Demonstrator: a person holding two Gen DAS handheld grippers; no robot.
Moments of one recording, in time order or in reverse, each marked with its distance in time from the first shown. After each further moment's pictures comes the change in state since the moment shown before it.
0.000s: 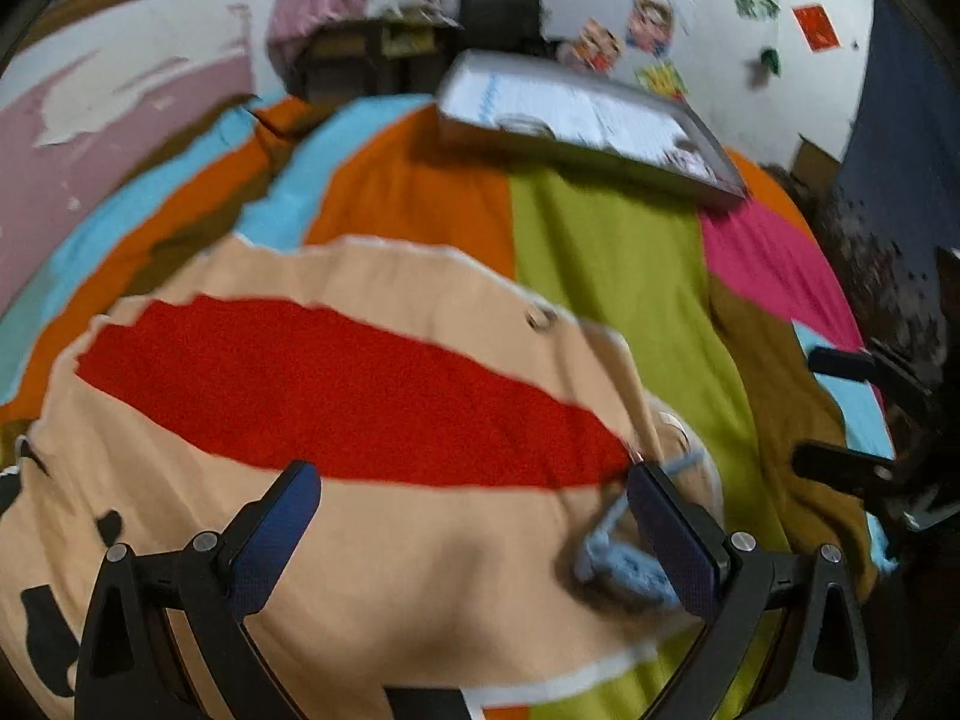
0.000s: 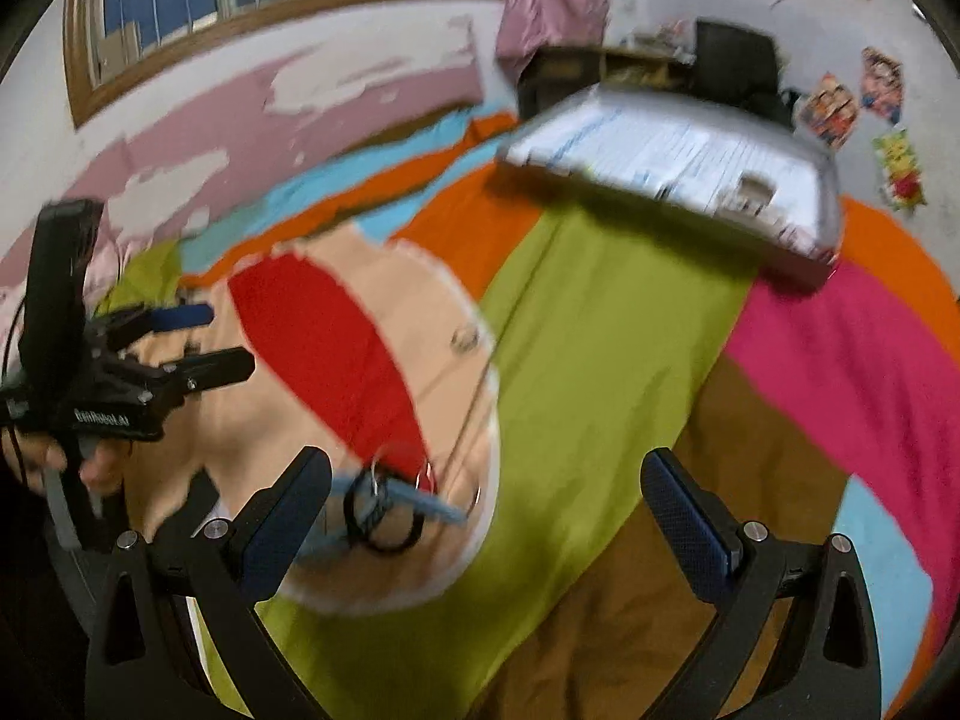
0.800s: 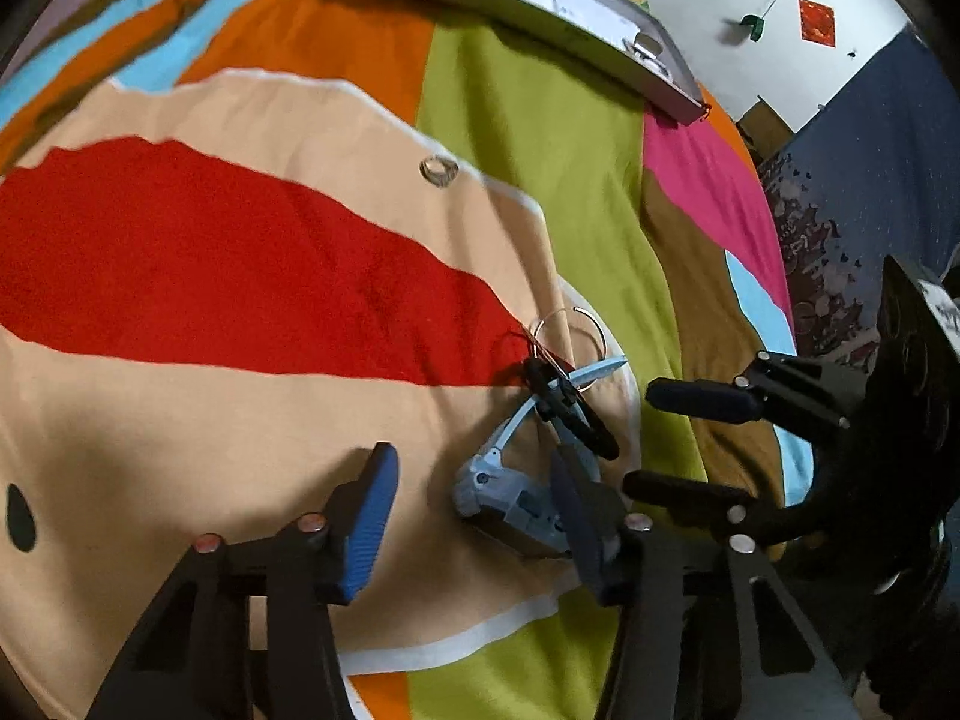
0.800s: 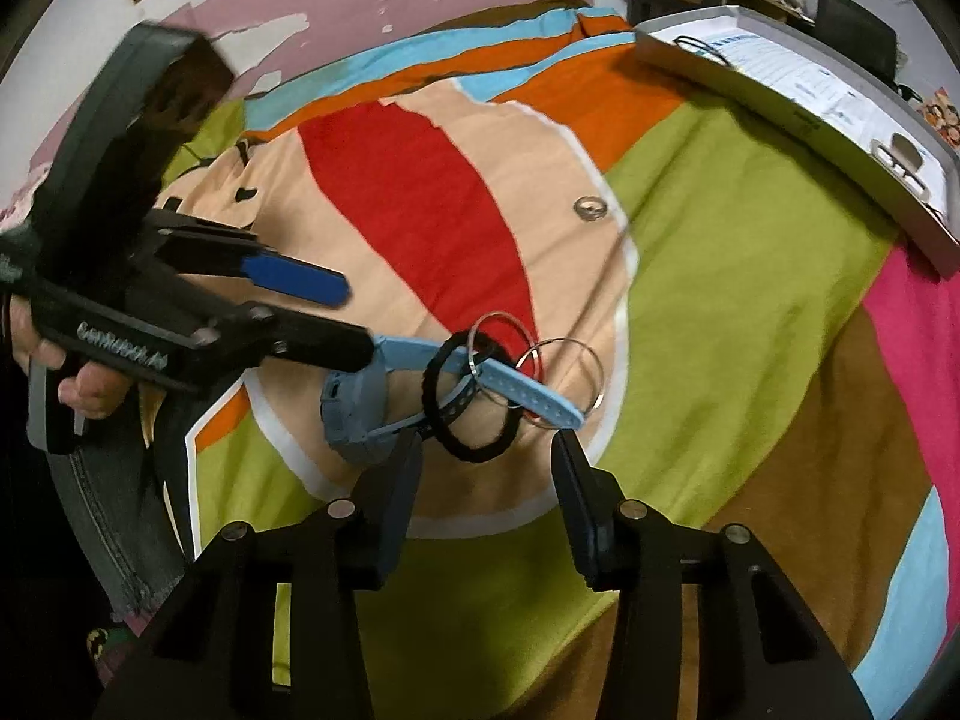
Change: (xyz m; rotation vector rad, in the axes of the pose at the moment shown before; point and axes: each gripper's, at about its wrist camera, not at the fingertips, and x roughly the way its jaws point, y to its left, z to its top) left arm 0.050 -0.011 -0.019 -0.111 0.285 -0.290; right arm 0.043 0.040 -0.022 -0.183 0.242 0.135
